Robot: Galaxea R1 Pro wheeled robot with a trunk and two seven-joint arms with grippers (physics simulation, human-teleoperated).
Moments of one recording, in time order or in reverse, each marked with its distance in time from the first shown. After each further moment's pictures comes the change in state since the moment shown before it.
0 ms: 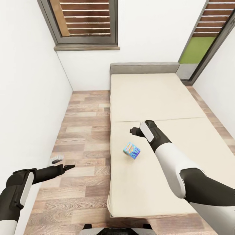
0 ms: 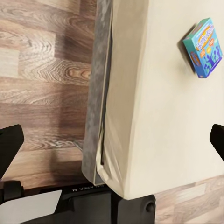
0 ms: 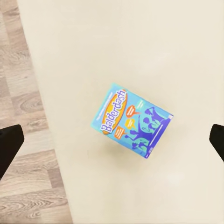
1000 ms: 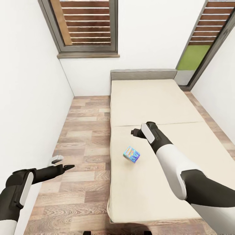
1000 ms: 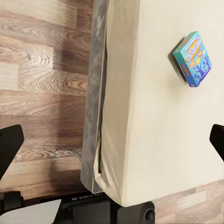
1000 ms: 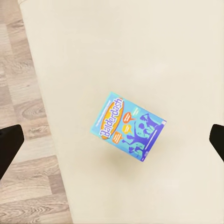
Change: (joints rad) left arm 0.000 0.001 0.003 0.000 -0.001 0.000 0.002; right arm 0.015 -0.011 -0.001 -0.002 0.000 -0.001 0.000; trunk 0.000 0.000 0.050
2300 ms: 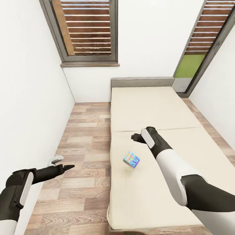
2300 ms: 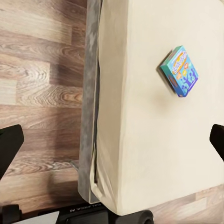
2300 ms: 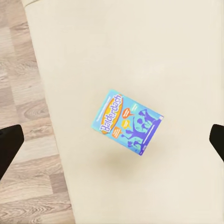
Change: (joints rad) left arm 0.000 0.000 0.000 0.000 0.000 0.000 0.000; right arm 0.051 -0.002 0.000 -0.003 0.000 -0.004 0.000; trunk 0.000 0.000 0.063
